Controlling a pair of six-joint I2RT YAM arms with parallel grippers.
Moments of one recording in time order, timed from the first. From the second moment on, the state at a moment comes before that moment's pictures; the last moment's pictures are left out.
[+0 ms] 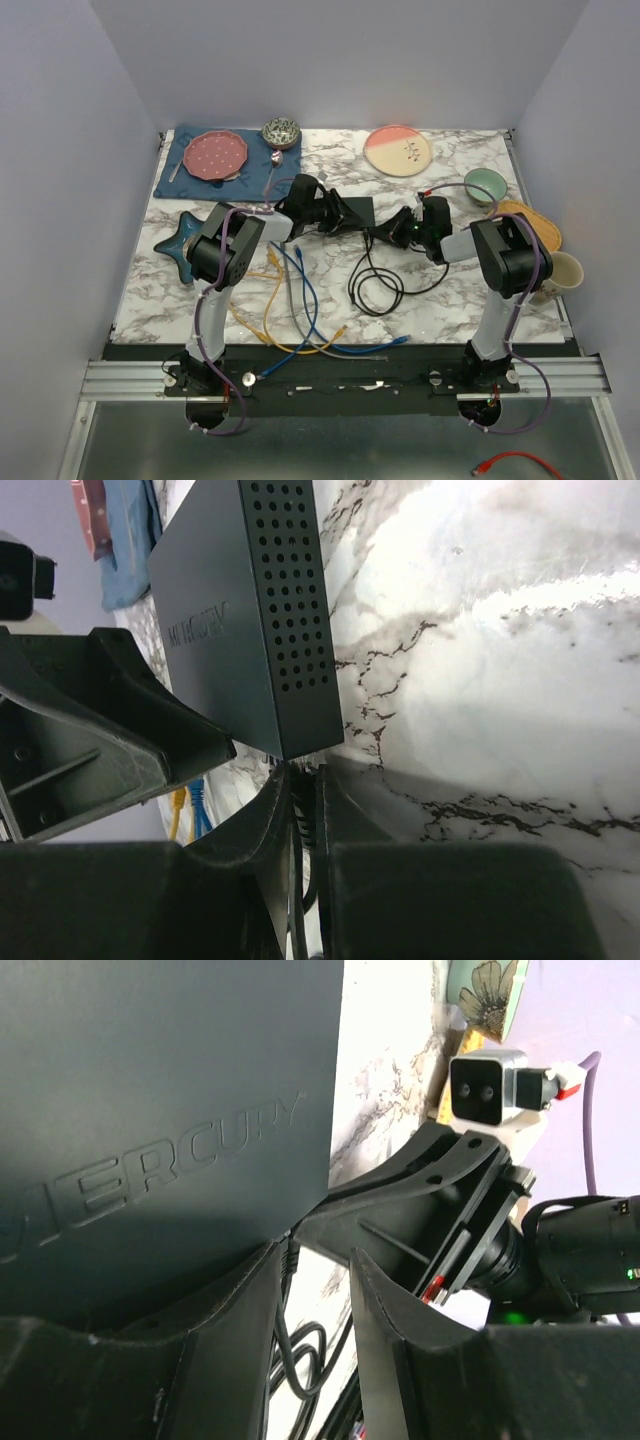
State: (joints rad) left arm -0.49 2.13 1.22 0.39 0.57 -1.12; right arm 0.23 1.93 0.75 0.61 -0.52 0.94
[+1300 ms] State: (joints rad) left arm -0.42 2.10 1.17 0.42 0.49 -1.16; right arm 0.27 1.67 0.78 0.26 -0.35 0.77
